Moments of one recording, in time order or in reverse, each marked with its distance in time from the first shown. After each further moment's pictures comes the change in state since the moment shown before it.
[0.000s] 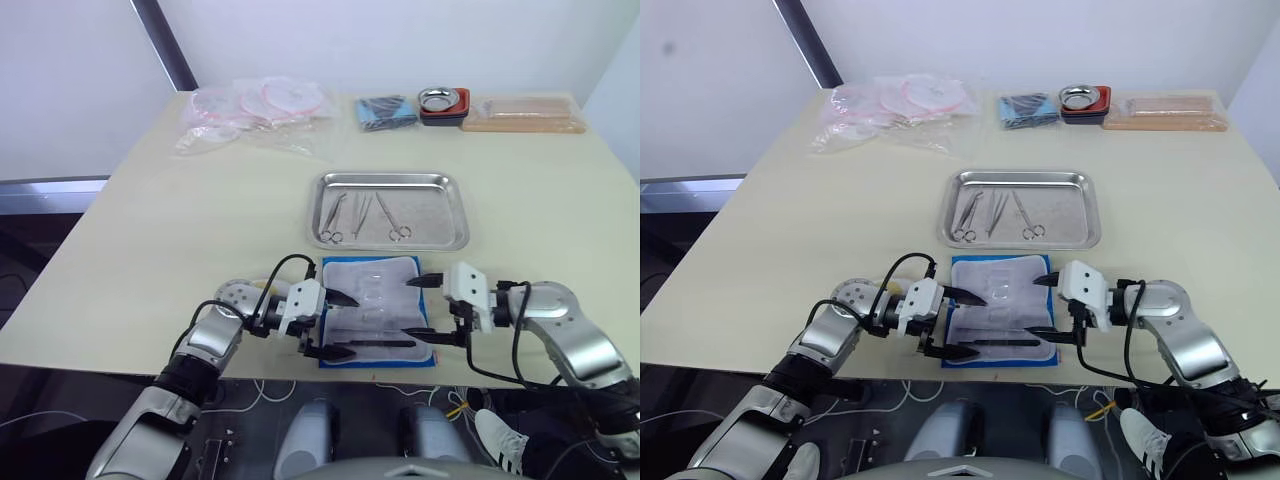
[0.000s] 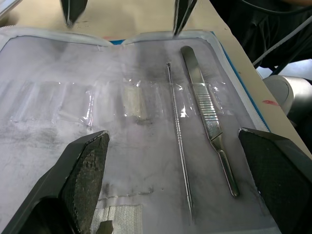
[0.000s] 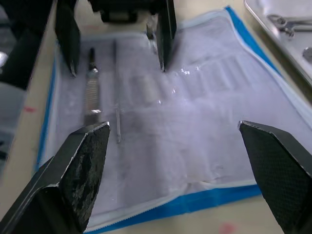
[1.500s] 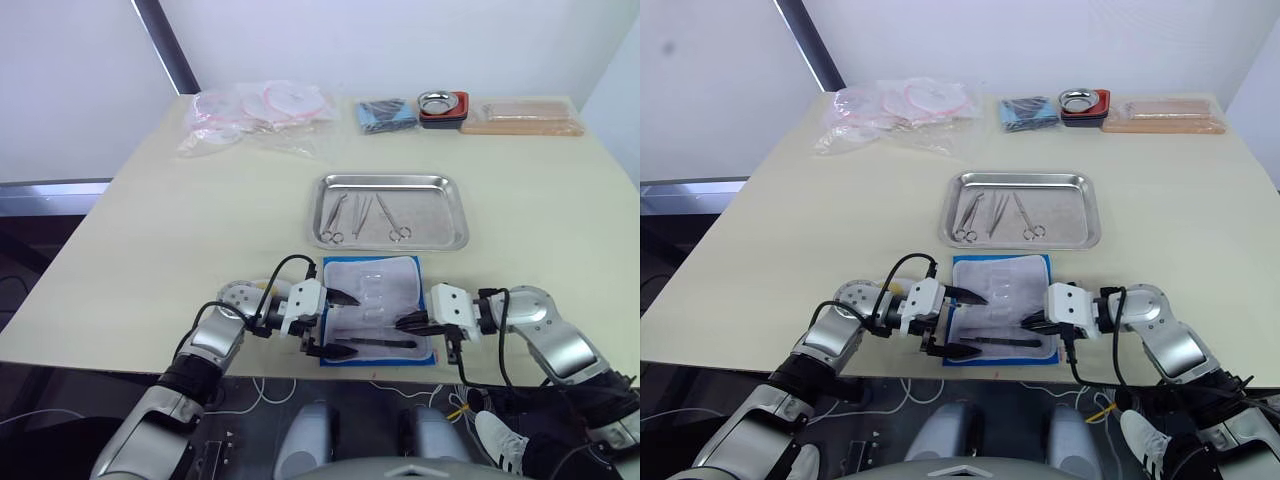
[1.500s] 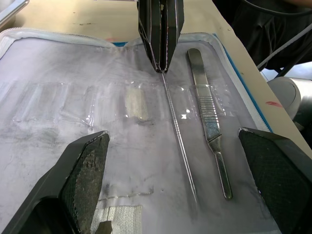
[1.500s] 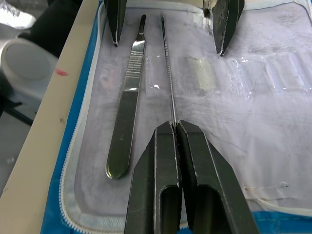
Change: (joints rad) left arm -0.004 -0.020 -0.001 0.039 0.002 -0.034 0.013; right arm -0.020 -0.038 0.095 0.047 -0.055 -0.115 0.079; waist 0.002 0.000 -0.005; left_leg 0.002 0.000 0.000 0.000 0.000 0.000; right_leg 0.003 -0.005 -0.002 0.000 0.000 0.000
